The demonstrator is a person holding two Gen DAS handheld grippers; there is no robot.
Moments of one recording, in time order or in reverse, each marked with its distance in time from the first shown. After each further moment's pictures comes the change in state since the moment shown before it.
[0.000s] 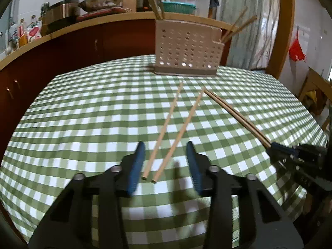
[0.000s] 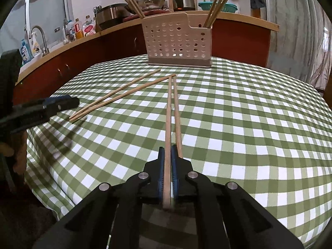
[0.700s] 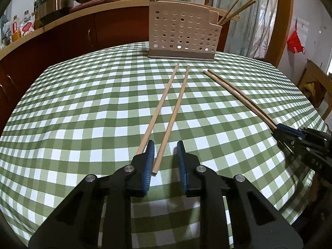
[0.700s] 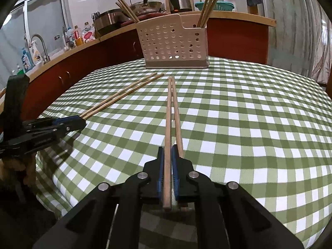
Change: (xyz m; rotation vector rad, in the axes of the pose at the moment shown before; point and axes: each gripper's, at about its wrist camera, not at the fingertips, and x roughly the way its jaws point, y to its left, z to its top) left arm 0.020 -0.003 -0.012 0.012 0.056 -0.016; right arm -0.002 -0.014 -0.003 0.026 -0.019 0.041
